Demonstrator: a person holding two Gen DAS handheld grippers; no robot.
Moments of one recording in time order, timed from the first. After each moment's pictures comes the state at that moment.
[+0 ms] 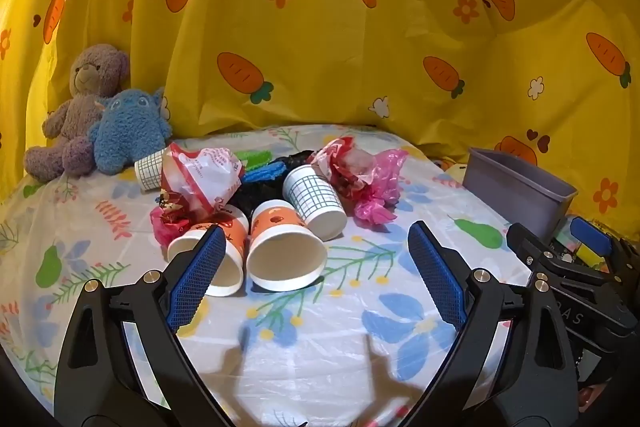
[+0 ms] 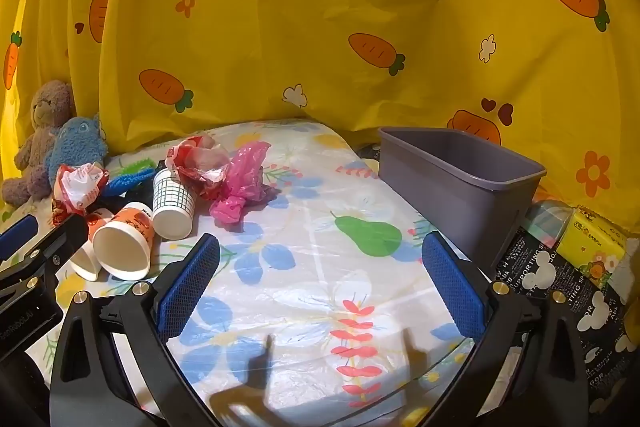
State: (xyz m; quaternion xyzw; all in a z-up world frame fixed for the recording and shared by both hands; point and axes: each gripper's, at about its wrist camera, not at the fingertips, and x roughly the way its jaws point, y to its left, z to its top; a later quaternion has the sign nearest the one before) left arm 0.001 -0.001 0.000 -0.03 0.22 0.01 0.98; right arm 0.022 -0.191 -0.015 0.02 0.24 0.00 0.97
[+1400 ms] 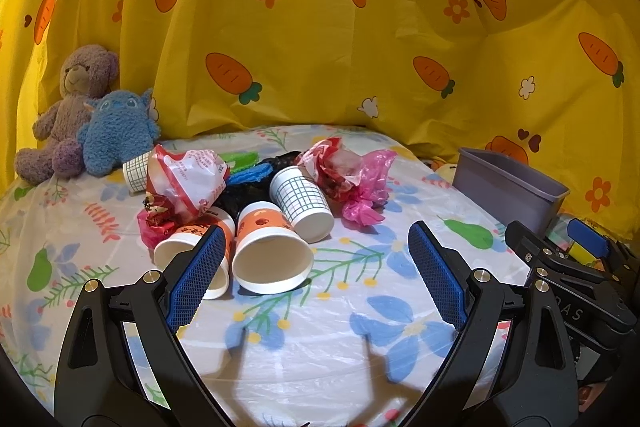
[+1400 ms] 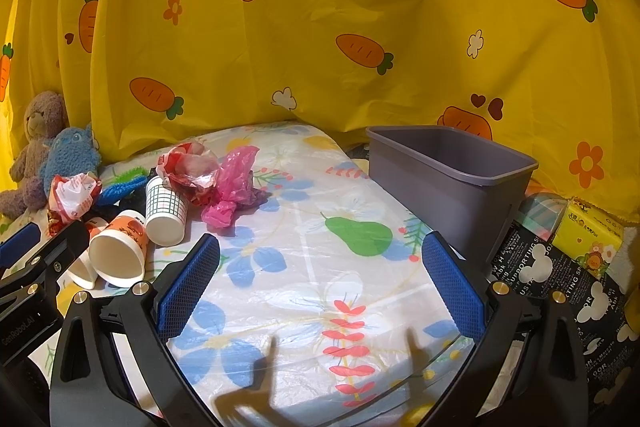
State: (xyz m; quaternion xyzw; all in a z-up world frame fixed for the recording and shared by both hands) left arm 0.004 -0.007 0.002 -0.03 0.21 -0.01 0.98; right arm 0.019 -0.198 -0.016 0.03 0.23 0.00 0.97
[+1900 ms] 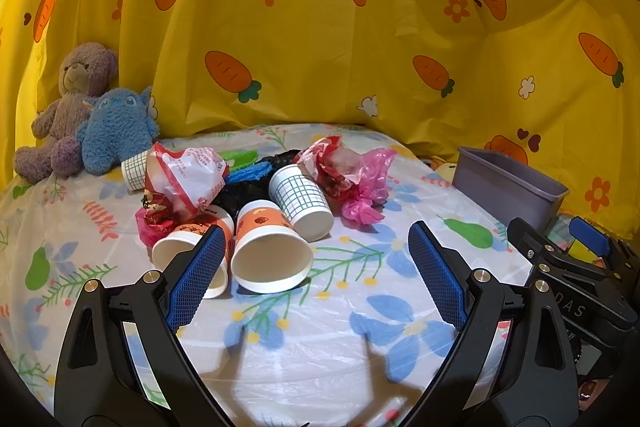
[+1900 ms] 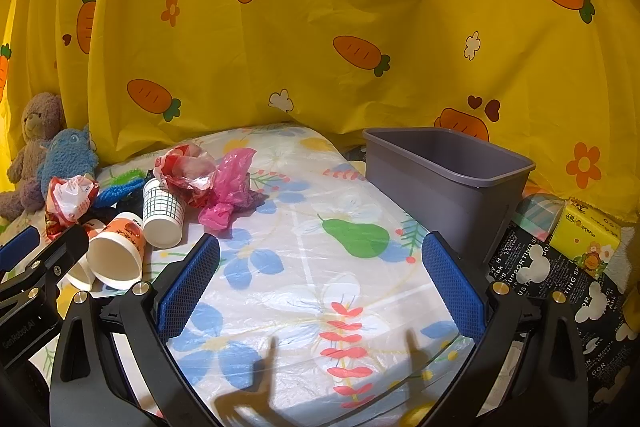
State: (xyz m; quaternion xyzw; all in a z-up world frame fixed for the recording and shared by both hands) left arm 0.005 -0.007 0.001 -0.03 0.21 -0.01 0.98; right arm 0.019 -0.199 -0.014 0.03 0.23 -0.01 0.97
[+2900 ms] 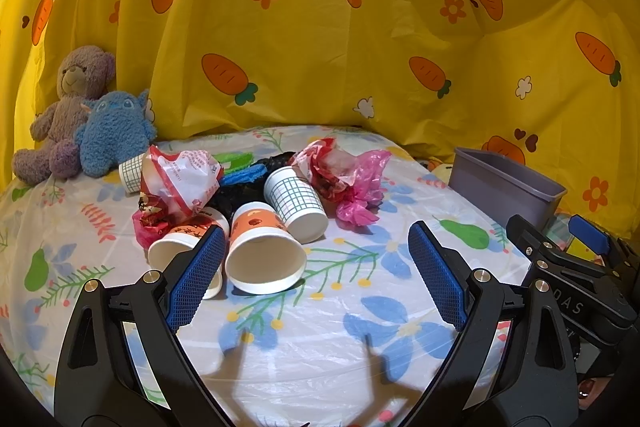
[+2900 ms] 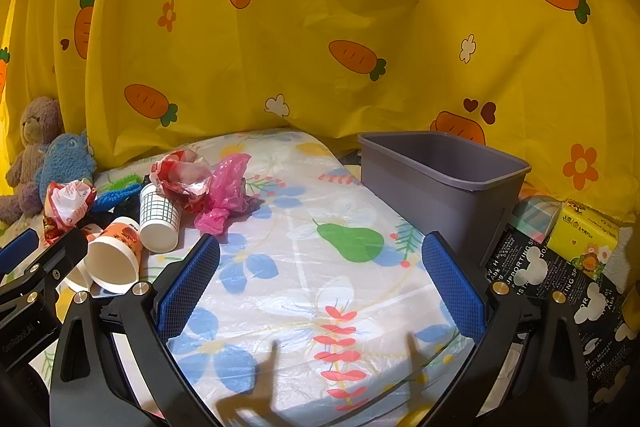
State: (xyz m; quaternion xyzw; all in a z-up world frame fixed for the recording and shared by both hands) left arm 0.007 -0.009 -0.001 -0.03 0.21 -0.01 0.98; right arm 0.020 -0.203 -0.012 0.03 0.23 -0.01 0.97
